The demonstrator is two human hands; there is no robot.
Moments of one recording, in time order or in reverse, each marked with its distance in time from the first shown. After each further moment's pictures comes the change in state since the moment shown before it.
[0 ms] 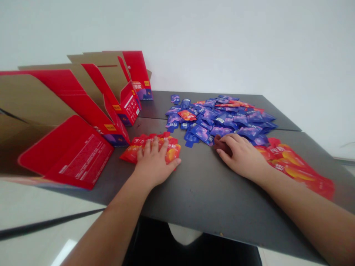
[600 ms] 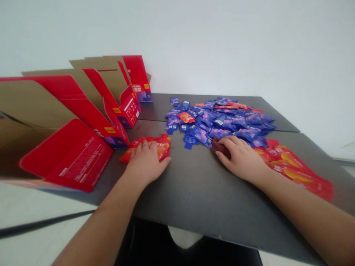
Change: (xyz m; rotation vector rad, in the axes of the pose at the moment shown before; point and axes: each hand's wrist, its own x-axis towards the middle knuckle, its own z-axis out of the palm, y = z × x) left_hand 0.008 -0.014 -0.009 0.086 0.008 -0.064; right_hand -0.002 0.001 0.001 -0.001 -0.032 0.022
